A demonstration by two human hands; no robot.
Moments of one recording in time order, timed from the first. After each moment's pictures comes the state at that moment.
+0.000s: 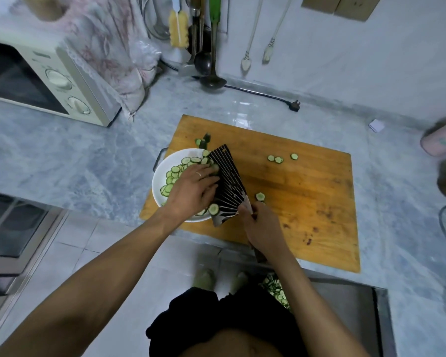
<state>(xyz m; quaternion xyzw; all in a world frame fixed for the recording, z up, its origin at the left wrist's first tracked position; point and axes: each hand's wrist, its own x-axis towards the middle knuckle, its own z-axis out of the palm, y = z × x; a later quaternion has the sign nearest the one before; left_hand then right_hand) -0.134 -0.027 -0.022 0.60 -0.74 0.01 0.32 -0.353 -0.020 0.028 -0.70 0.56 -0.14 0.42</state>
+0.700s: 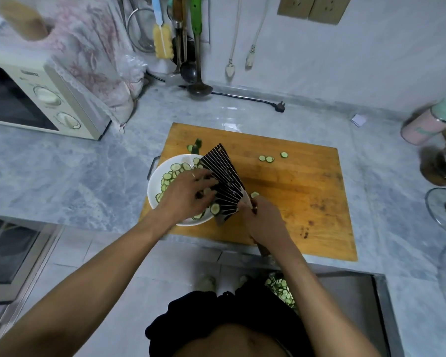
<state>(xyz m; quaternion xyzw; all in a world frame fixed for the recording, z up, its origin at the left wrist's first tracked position) -0.130 -0.020 0.008 0.59 -0.76 -0.07 0.28 -0.352 -0.016 0.055 -0.69 0.58 -0.15 0.40</state>
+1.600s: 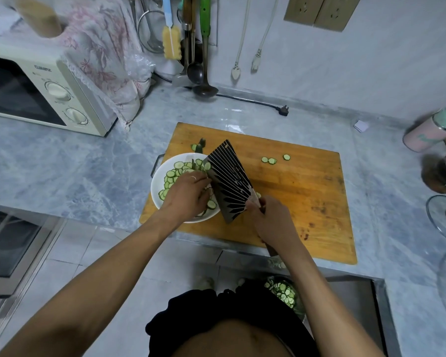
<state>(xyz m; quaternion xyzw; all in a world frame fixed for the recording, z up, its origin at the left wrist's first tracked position) -0.133 -0.010 0.003 0.66 -0.72 -0.10 0.18 -0.362 -0.013 0.065 -0.68 0.60 -0.15 0.39</state>
